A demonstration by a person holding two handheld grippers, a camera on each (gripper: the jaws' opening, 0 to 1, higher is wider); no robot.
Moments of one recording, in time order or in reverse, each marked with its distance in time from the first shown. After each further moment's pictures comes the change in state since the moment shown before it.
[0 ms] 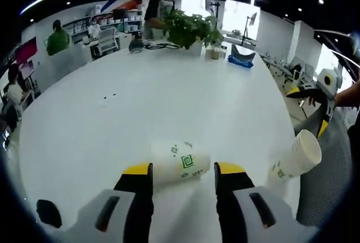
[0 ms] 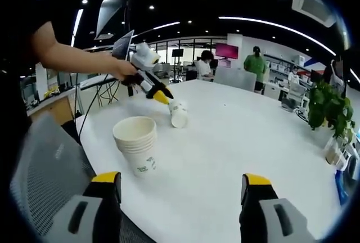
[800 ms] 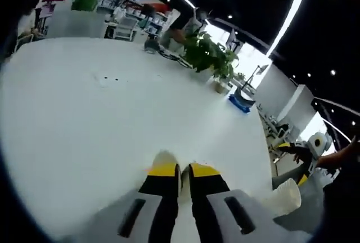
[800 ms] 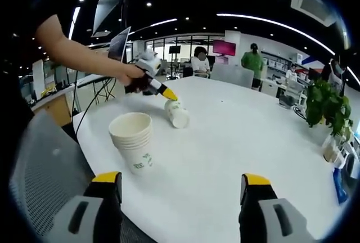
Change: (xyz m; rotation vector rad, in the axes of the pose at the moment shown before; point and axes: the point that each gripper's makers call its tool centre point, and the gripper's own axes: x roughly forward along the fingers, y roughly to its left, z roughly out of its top) left arm 0.022 -0.007 0.007 -0.448 -0.179 -0.182; right arm 0.000 -0.005 -0.005 0.006 0.024 -0.025
